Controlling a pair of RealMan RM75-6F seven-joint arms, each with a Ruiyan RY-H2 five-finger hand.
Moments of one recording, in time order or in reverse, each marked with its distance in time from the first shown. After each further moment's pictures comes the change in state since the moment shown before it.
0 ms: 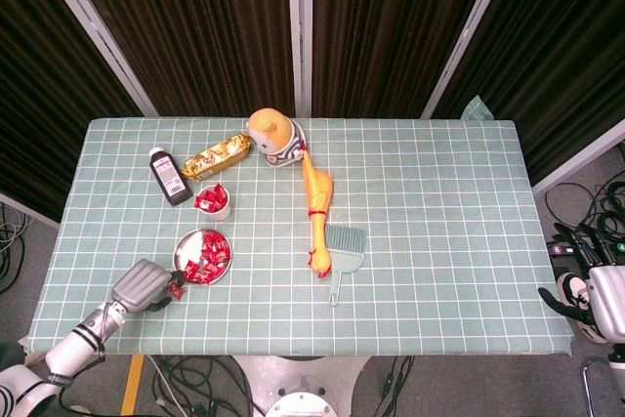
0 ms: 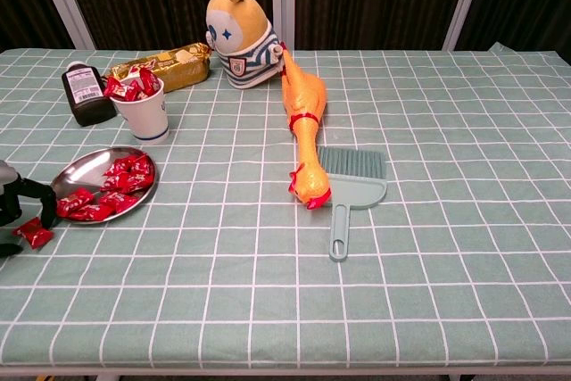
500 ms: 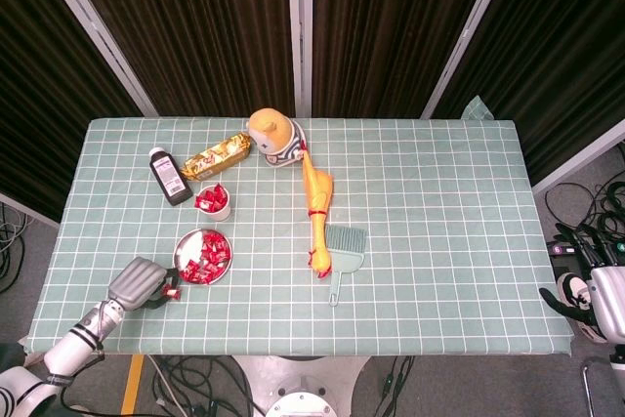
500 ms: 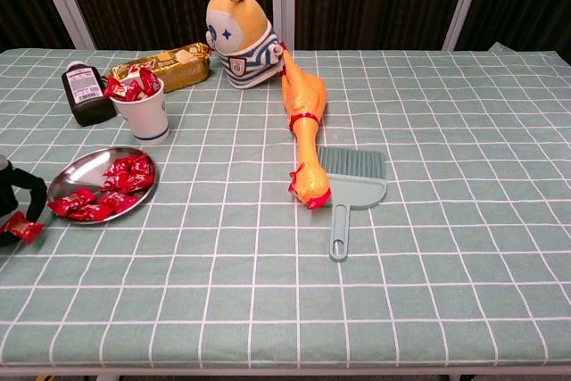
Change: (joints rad) left arm 0.015 0.005 -0.019 0.002 -0.021 0.031 -0.095; right arm -0.001 0.002 -0.001 0.004 -0.005 0.002 0.009
